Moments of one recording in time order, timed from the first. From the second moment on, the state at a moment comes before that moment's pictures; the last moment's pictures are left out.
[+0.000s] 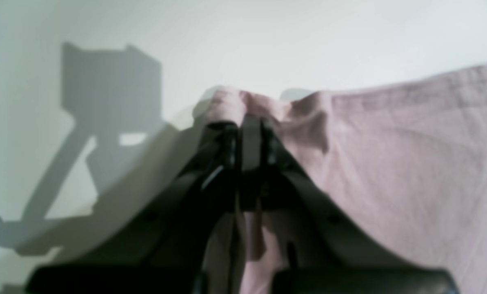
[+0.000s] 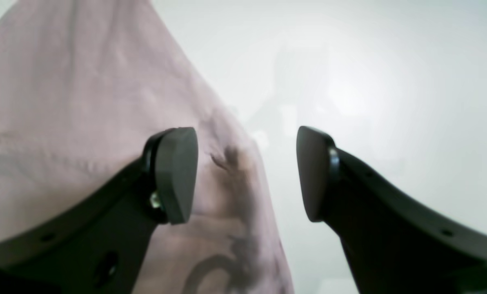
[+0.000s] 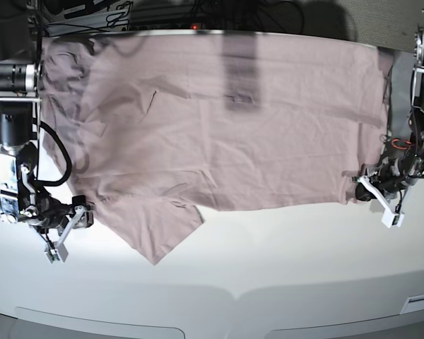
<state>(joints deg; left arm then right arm) -24.2 -26.7 13.1 39.4 -35.0 -29.2 25.8 31.1 27.8 -3.4 46.8 17.3 30.3 -39.7</state>
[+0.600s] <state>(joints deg) -24.3 -24.6 13.1 39.5 -35.2 -29.2 25.6 35.7 22.8 -4.0 32.2 12.0 29.3 -43.7</state>
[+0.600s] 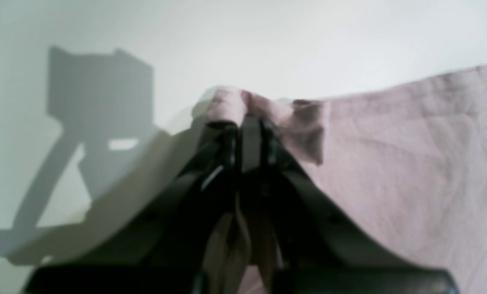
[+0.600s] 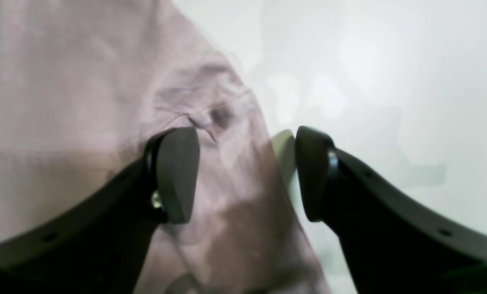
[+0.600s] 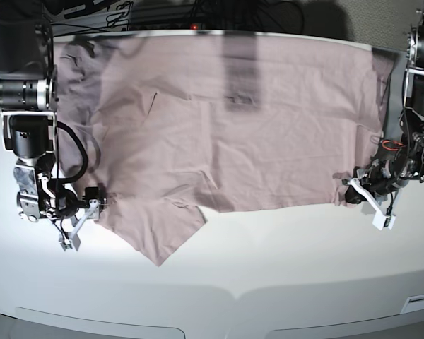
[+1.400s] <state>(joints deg) -24.3 -24.6 13.1 39.7 -29.7 -29.6 22.4 35.0 30.7 -4.1 32.0 20.7 31.1 -48.1</state>
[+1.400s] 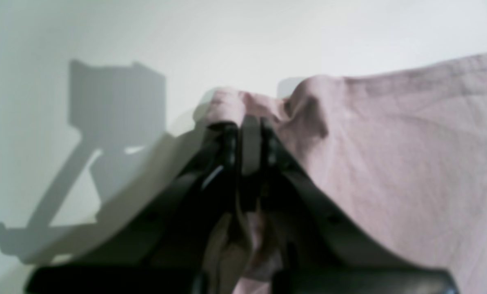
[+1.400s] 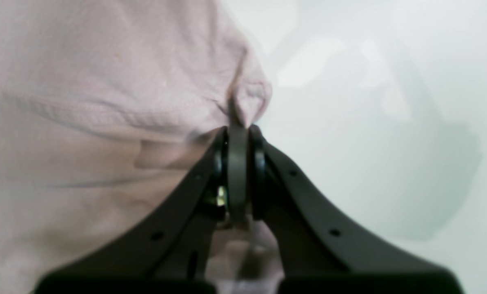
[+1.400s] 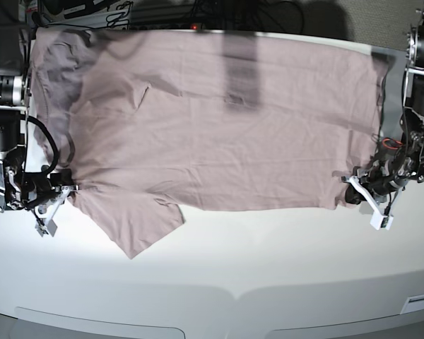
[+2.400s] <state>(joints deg) -33.4 -23.5 13.4 39.1 -30.0 -29.0 24.6 44.5 31.6 -4.1 37.1 19.0 33.8 -50.7</state>
